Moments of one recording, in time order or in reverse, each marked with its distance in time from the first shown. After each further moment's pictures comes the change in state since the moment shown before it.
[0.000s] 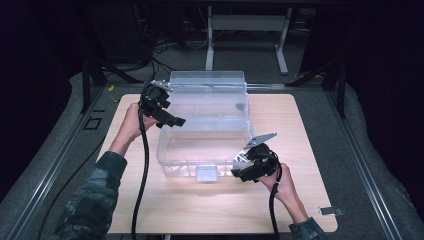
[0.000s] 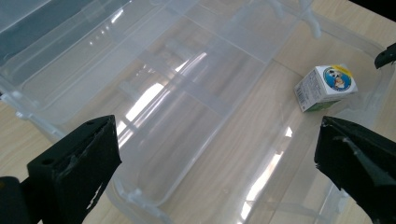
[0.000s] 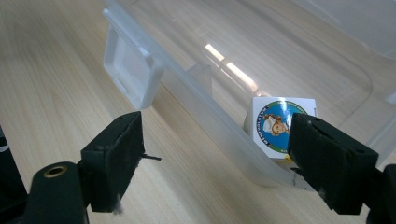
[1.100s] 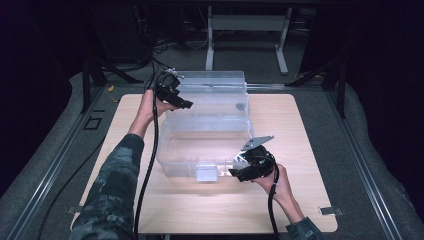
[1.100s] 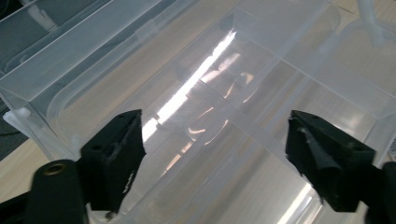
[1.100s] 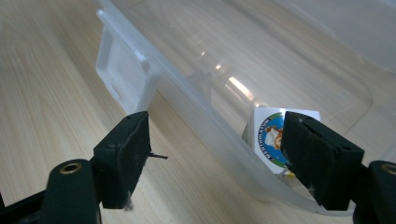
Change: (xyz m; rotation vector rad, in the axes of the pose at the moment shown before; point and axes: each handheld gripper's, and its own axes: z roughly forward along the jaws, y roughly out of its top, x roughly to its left) left arm 0.049 0.034 0.057 0.014 0.132 -0.018; right arm 0.003 -0.003 0.011 -0.034 -0.026 -0.030
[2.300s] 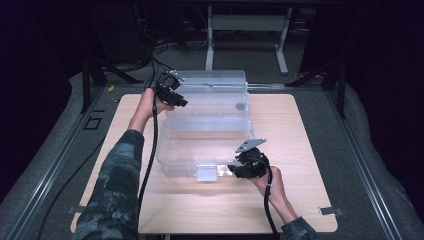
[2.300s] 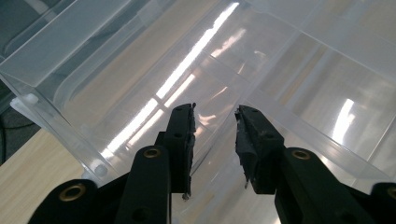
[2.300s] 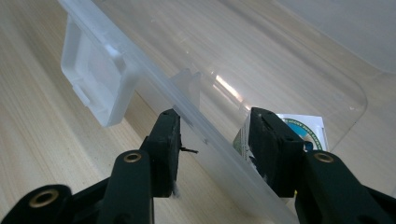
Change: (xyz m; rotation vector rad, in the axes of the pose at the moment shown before) left arm 0.007 0.000 0.005 0.070 0.000 0.049; right arm 0.003 -0.002 0.022 -0.004 -0.071 -0.012
